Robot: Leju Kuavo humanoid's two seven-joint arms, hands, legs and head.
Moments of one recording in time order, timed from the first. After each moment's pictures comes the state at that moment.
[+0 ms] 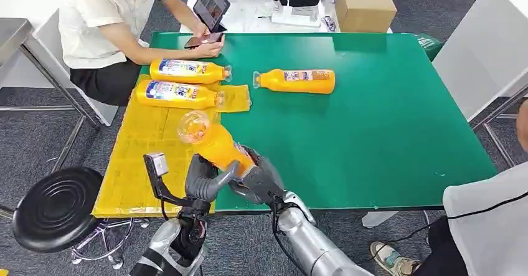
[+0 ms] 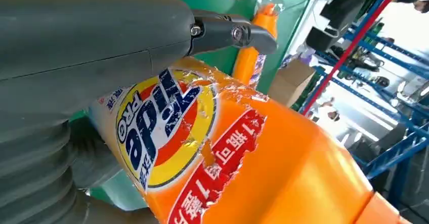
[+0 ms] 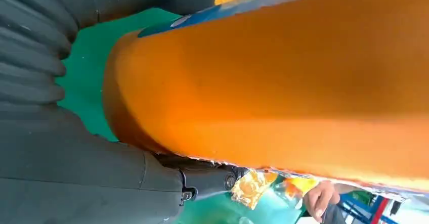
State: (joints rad) left arm -0.18 -0.19 -0.57 -1.26 0.57 0.01 -0.27; right arm -0.45 0.27 0.48 -0.60 0.41 -0.16 -0.56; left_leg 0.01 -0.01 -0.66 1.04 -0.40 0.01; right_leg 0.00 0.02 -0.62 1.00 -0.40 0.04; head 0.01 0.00
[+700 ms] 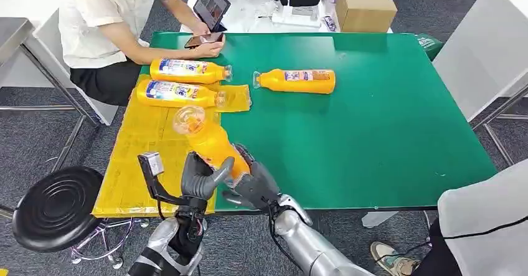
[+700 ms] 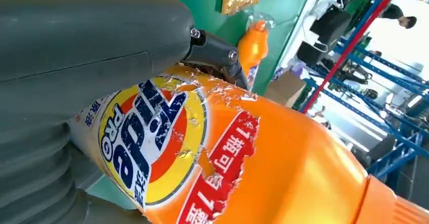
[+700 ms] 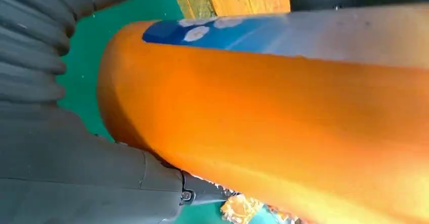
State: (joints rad) left arm -0.18 -0.19 -0.54 -1.26 0.53 0.06 -0.31; right arm -0.45 0.27 0.57 -0.57 0.42 -0.19 -0.58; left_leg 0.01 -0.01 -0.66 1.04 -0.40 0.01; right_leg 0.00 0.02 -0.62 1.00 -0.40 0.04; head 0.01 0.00
